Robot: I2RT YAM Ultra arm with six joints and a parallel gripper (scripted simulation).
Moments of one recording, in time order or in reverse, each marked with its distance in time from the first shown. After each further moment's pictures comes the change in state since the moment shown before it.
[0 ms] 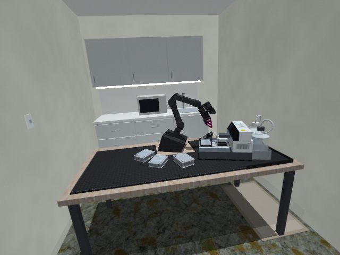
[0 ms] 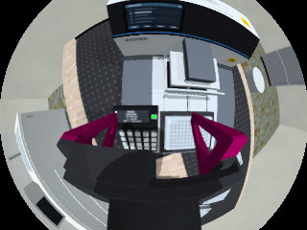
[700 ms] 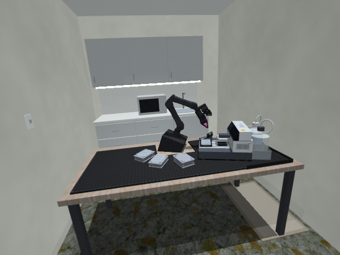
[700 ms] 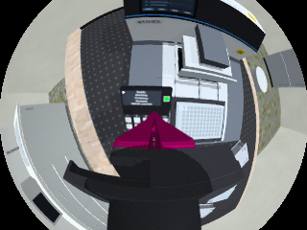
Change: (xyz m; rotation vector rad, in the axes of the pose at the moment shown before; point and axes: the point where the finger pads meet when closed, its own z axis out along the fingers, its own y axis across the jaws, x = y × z) arm 0.041 0.021 0.002 -0.020 0.013 -0.019
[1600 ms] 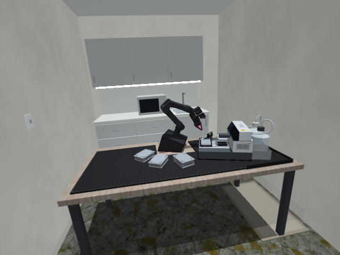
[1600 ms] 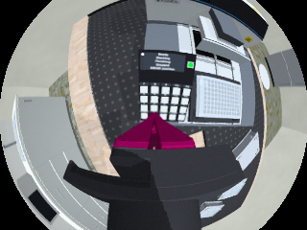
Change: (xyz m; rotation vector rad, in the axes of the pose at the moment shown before) arm 0.067 0.036 0.001 -0.008 -0.003 -0.010
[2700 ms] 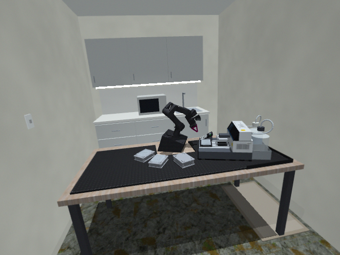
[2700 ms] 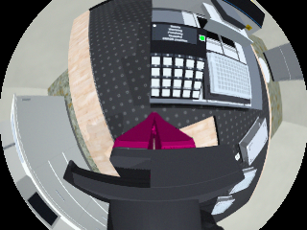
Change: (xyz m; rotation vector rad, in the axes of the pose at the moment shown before) arm 0.051 0.023 0.001 0.020 -0.005 0.025
